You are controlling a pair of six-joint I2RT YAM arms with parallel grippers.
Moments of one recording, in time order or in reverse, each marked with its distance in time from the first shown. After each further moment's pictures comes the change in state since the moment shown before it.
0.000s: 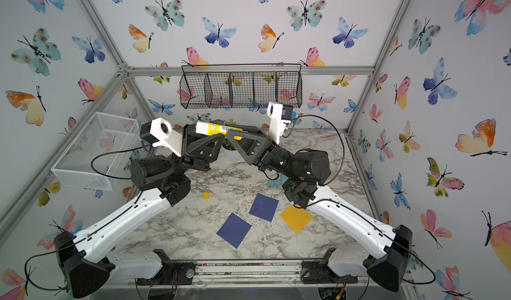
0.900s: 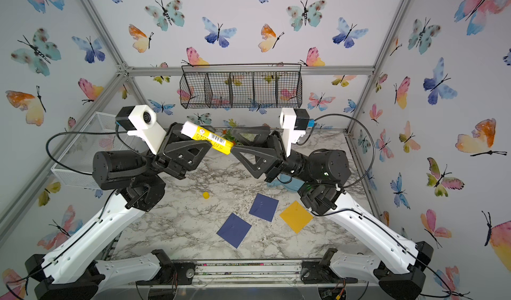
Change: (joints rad) left arm 0.000 -0.124 0.149 -0.411 0.144 -0.137; right arm 0.000 -0.090 0.041 -0.214 -0.108 -0.380
